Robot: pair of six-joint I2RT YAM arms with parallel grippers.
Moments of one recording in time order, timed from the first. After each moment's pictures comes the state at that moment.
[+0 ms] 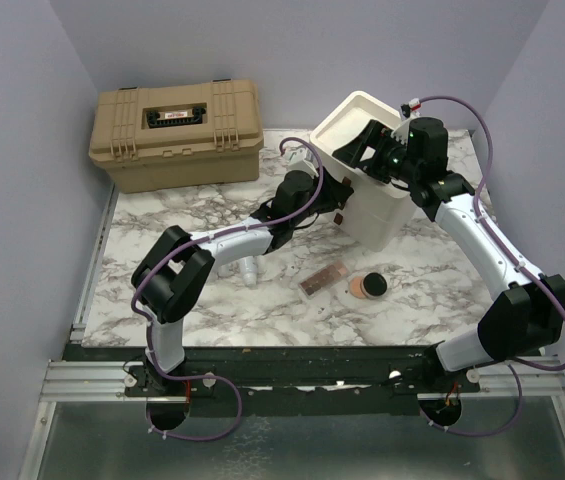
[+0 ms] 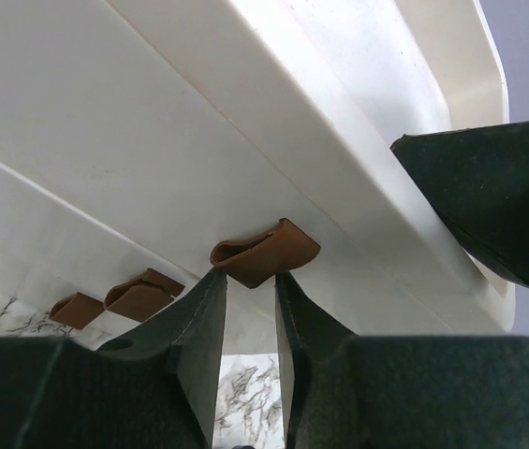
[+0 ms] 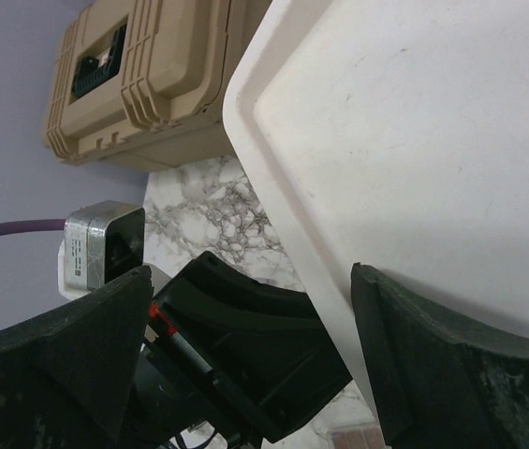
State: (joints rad) left arm -0.76 1.88 1.25 0.48 -0.02 -0.88; right arm 0.29 1.47 1.33 -0.20 -0.31 0.67
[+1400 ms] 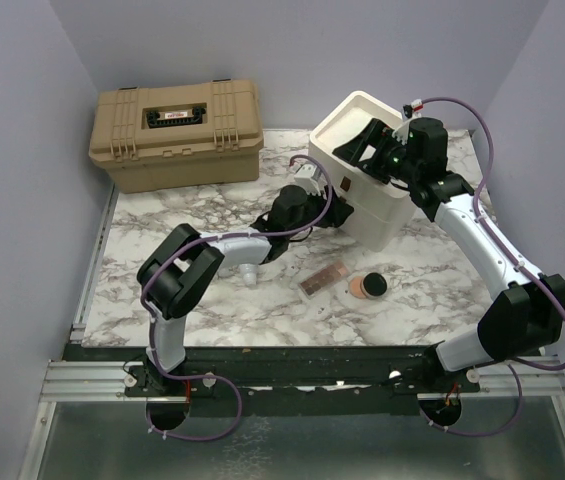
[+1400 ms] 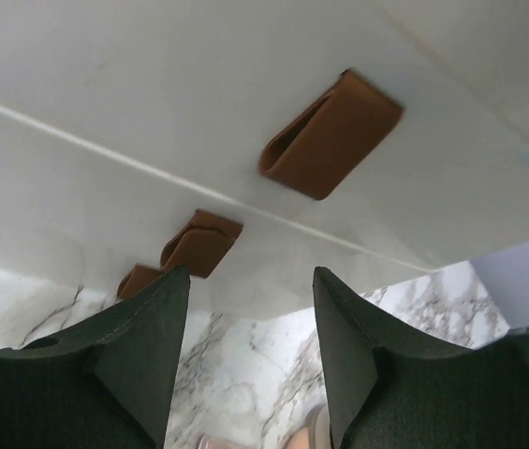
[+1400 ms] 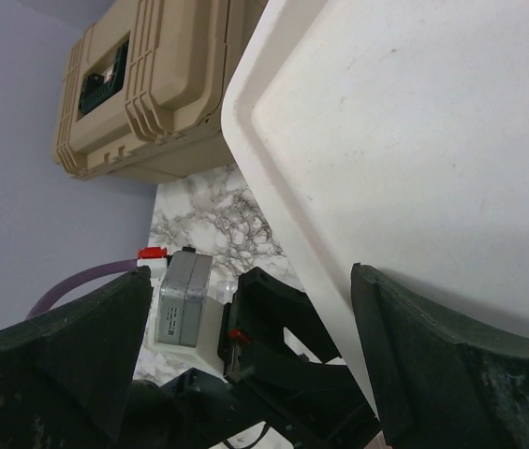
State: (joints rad) left arm -0.75 1.92 1.14 0.58 0.09 -0.60; right arm 0.29 1.47 1.32 -0.19 -0.29 0.72
